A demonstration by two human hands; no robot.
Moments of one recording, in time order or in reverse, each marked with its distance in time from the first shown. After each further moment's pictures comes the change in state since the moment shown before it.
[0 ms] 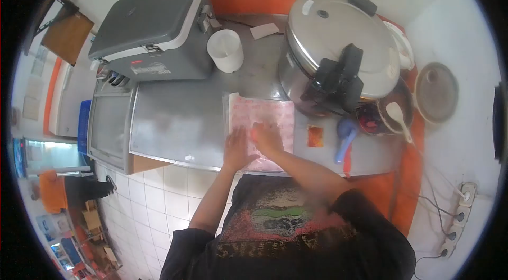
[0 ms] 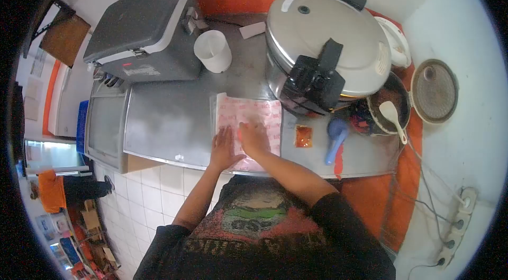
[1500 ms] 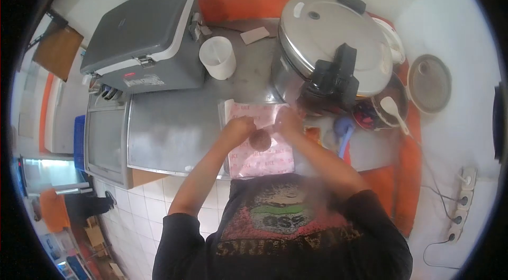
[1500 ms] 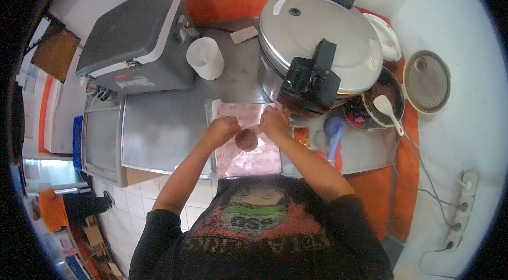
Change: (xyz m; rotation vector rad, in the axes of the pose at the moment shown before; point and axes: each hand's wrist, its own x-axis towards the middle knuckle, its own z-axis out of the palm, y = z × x) left_hand 0.108 -0.012 -0.068 -0.079 -0.037 0.485; right_hand 0.044 0.069 -0.044 -0.224 0.093 0.115
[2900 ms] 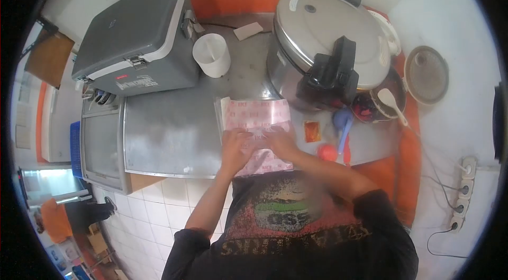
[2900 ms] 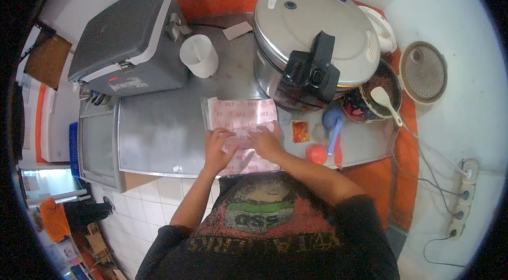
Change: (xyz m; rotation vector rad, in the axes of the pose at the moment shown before) left_hand -0.053 0.071 0.001 -0.443 0.483 -0.344; right_hand -0.075 -0.017 0.016 0.024 -0.169 -0.287
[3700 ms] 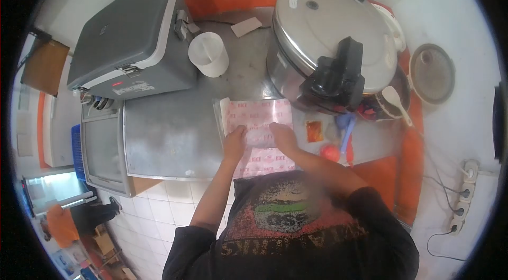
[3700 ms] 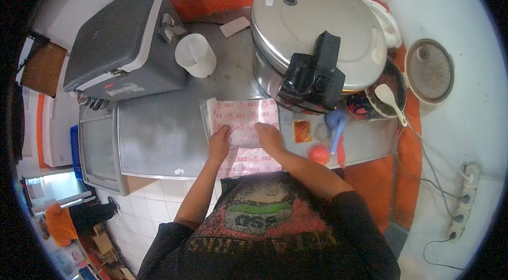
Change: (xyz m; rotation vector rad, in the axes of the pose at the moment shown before) left_hand 0.019 -0.072 0.035 0.223 -0.238 -0.417; right_hand 0.026 0.022 0.025 0.267 0.155 0.244
